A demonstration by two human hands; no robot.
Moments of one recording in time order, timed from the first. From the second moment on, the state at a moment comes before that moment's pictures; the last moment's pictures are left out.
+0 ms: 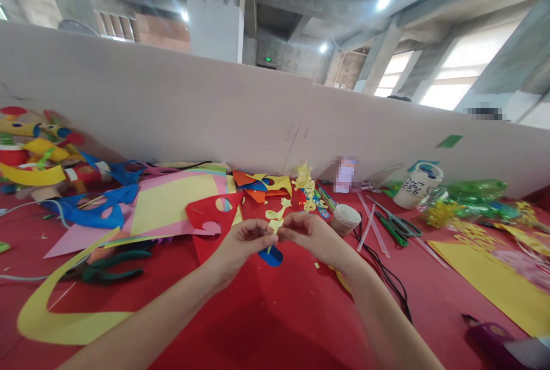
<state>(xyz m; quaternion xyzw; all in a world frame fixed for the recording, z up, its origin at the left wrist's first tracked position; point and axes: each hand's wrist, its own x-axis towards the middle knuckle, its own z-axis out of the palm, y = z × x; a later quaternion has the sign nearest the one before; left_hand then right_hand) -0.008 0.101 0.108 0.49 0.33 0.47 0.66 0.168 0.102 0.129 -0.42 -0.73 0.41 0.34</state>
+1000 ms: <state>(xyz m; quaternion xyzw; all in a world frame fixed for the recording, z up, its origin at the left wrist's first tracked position) -0.012 0.107 0.106 0.61 0.38 0.50 0.49 0.167 0.086 0.150 -0.53 -0.73 0.27 0.34</state>
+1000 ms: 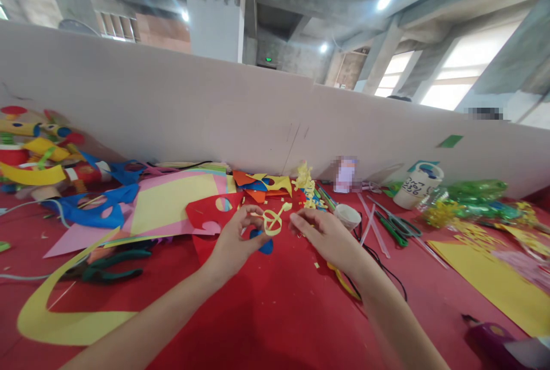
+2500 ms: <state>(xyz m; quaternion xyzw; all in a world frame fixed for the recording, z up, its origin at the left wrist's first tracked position) -0.018 0.116 0.101 0.59 0.42 0.41 0.55 0.189 0.100 0.132 -0.57 -0.70 0.33 0.28</state>
